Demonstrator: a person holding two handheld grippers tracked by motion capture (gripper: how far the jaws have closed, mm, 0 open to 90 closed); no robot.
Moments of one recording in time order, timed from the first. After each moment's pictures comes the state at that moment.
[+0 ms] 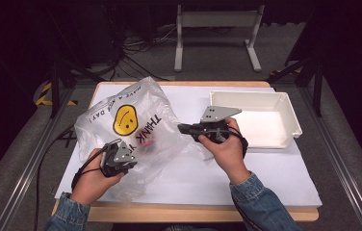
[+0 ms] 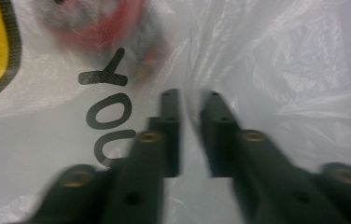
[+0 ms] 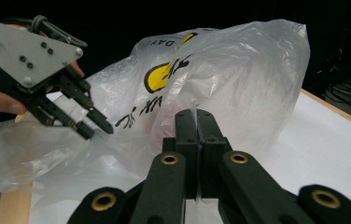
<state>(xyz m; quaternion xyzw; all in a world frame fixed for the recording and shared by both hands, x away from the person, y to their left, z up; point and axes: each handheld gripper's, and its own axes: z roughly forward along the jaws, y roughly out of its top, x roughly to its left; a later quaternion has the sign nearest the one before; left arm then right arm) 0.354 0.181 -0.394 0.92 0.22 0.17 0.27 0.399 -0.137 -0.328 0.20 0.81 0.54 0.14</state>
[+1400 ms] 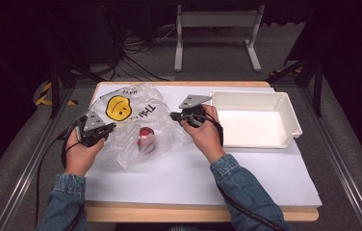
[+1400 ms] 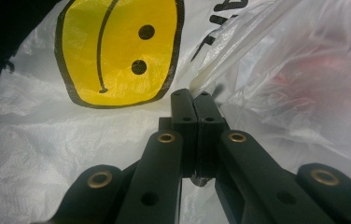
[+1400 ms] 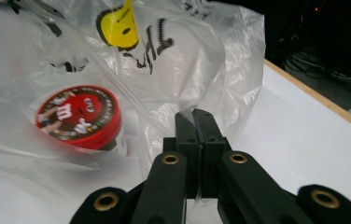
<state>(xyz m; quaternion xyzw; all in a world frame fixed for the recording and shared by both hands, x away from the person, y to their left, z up) 0.424 0.244 -0.386 0.82 0.34 0.27 0.36 0.472 -0.095 -0.363 0.24 0.84 0.45 0.19</state>
